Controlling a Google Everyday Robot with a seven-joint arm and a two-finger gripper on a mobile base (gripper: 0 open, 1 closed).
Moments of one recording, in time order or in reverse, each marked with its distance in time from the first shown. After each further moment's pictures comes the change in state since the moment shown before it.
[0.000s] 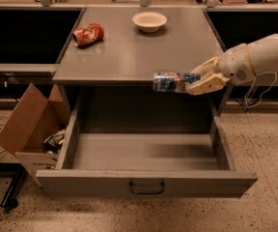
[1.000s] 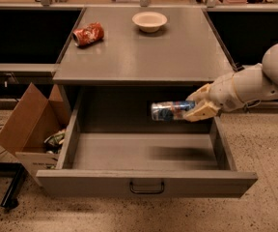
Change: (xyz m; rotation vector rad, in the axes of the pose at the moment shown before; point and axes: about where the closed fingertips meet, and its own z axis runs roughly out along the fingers) arm 0.060 0.038 0.040 0.013 0.135 -0.050
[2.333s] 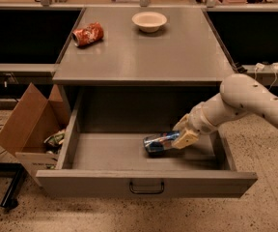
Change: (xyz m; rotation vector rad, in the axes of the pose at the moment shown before) arm 0.071 0.043 0.101 -0.152 0.177 -0.006
